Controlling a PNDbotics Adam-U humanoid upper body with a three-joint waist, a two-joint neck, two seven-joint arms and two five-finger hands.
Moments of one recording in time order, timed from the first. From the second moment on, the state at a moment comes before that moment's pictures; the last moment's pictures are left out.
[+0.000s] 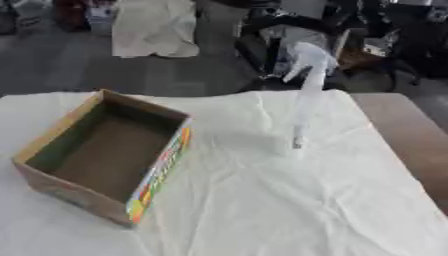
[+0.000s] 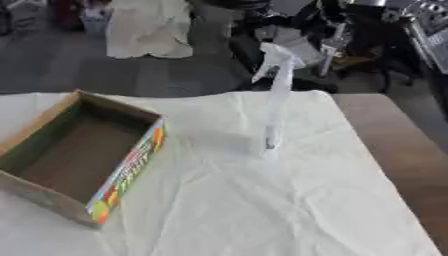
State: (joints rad) left arm -0.12 0.23 0.03 -1.98 0.15 -0.09 0.36; right arm -1.02 -1.01 0.01 -1.12 0.01 -0.31 0.86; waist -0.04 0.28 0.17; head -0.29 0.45
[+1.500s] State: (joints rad) left arm -0.13 0.22 0.02 -1.98 0.13 -0.08 0.35; right arm -1.05 -0.98 0.01 -1.08 0.09 -0.33 0.79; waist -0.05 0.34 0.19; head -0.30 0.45
